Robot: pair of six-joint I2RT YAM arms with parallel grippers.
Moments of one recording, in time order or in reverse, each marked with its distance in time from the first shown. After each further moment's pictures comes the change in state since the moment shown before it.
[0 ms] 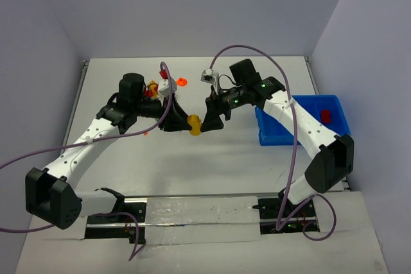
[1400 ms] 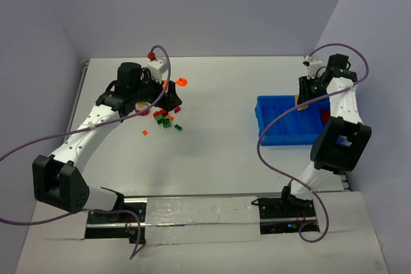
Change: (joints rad) left arm 0.081 0.121 0.140 -0.116 -0.680 -0.049; right arm -0.888 0.157 0.049 -0.121 0.573 -0.308
